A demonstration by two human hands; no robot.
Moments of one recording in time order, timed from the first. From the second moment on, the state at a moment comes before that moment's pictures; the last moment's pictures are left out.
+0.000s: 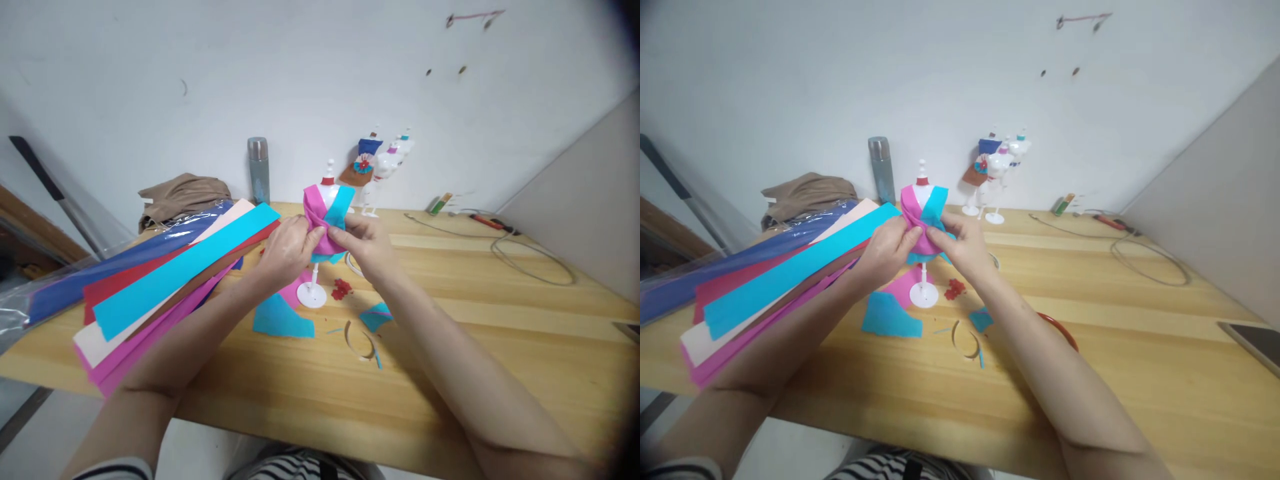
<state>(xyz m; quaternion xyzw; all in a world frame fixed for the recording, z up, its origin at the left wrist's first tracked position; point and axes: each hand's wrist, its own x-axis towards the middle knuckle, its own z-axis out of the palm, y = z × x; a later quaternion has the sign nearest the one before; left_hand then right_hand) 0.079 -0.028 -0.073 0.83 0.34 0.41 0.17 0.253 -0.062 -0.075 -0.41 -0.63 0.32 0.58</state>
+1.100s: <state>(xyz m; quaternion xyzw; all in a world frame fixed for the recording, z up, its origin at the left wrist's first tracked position) 0.066 -0.024 -0.045 0.87 0.30 0.27 0.28 0.260 -0.069 -0.060 -0.42 -0.70 0.24 0.53</state>
